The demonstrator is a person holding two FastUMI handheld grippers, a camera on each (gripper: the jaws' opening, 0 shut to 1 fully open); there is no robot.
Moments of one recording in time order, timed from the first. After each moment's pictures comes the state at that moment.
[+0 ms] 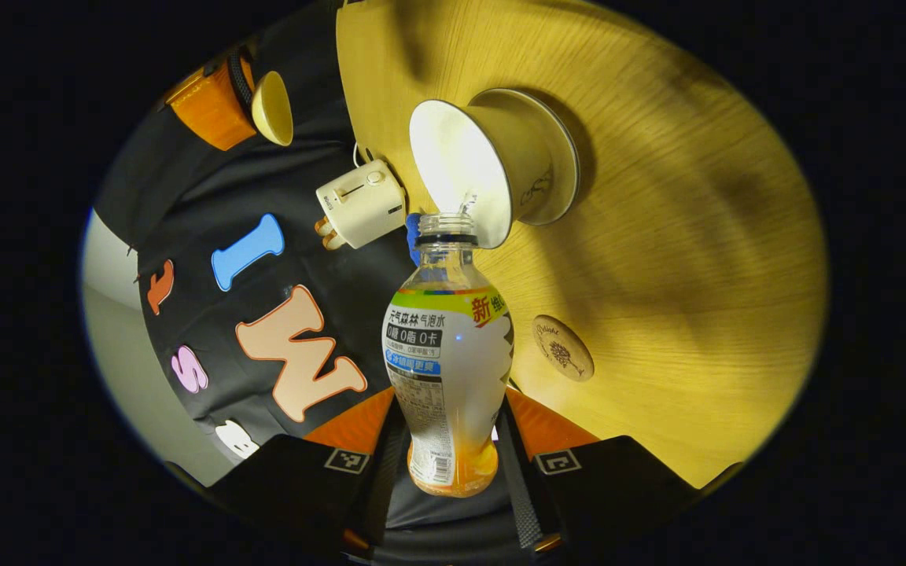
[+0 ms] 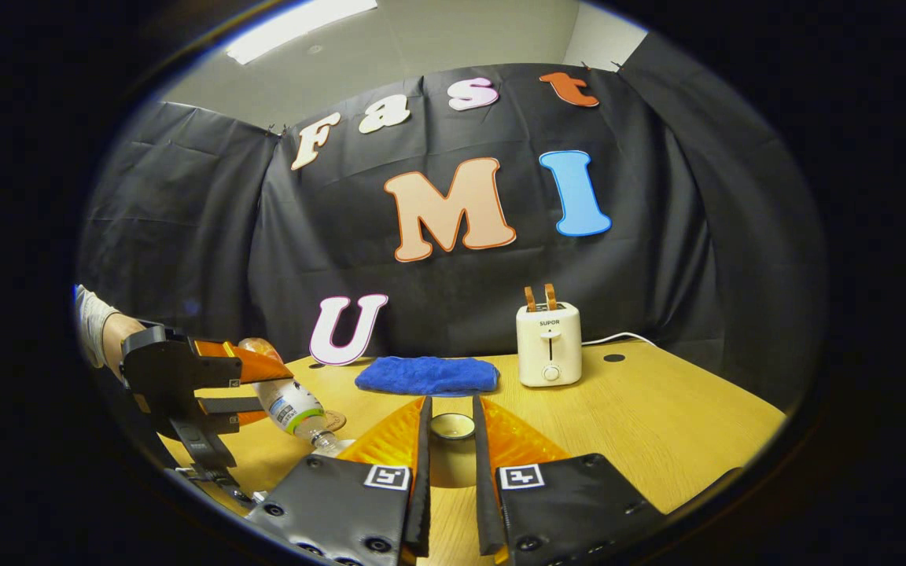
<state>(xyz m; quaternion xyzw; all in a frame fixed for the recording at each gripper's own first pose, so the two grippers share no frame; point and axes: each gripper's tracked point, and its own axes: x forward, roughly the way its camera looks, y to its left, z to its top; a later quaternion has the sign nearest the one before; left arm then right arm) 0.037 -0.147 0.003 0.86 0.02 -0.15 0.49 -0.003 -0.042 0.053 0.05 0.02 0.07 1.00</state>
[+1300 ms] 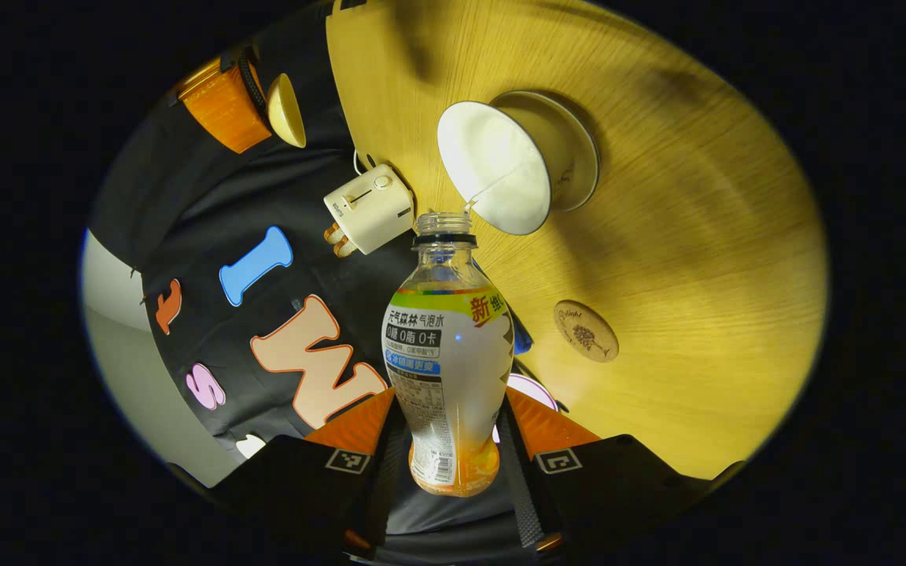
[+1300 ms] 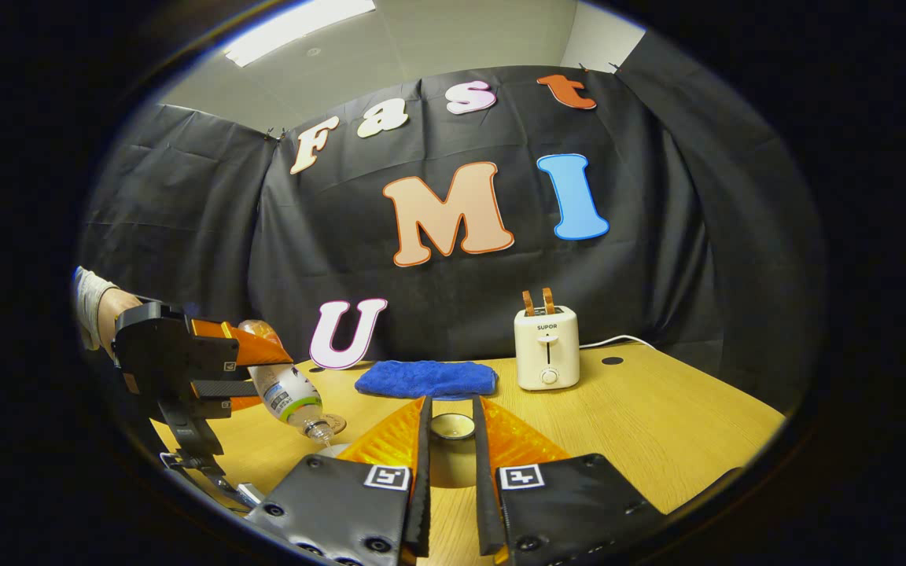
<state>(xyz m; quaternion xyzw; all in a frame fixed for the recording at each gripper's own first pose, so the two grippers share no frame) 0.046 -0.149 0.008 0.87 0.00 -0.16 0.48 -0.006 -0.044 0.058 0.05 0.01 0.07 1.00</state>
